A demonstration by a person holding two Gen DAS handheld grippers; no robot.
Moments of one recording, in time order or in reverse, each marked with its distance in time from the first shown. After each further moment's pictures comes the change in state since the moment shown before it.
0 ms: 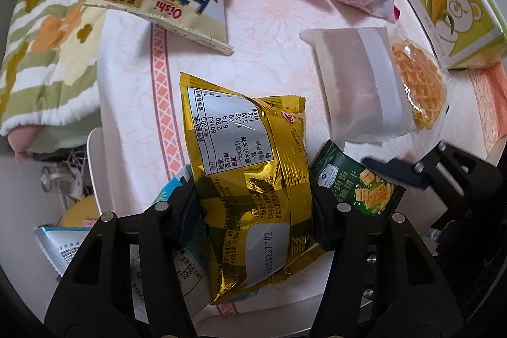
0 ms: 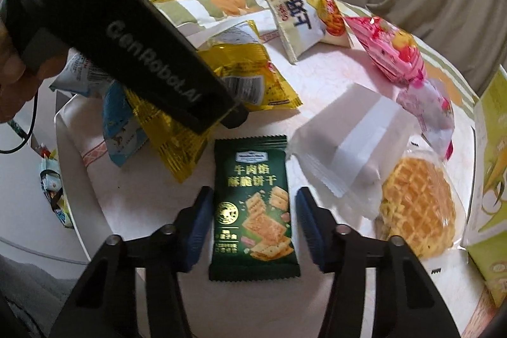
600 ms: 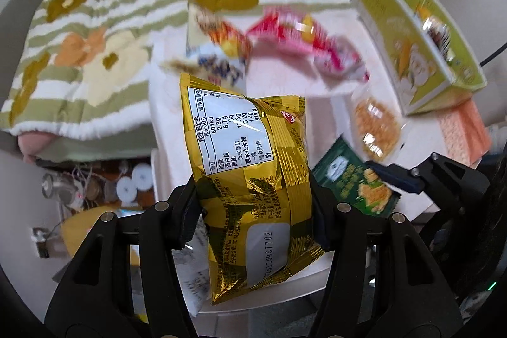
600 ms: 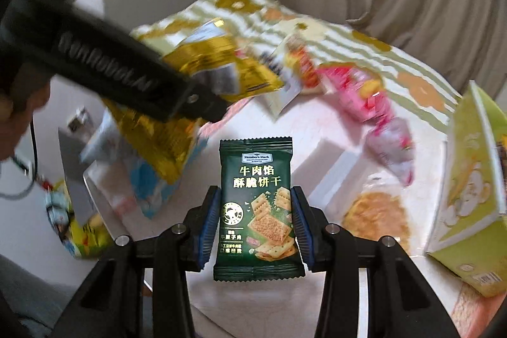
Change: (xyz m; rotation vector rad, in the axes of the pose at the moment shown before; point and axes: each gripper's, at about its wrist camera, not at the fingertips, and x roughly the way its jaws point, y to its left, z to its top) left arm -0.102 0.015 -0.004 -0.044 -0.201 -0.024; right arm -0.079 -0.016 0.042 0.155 -0.114 -0.055
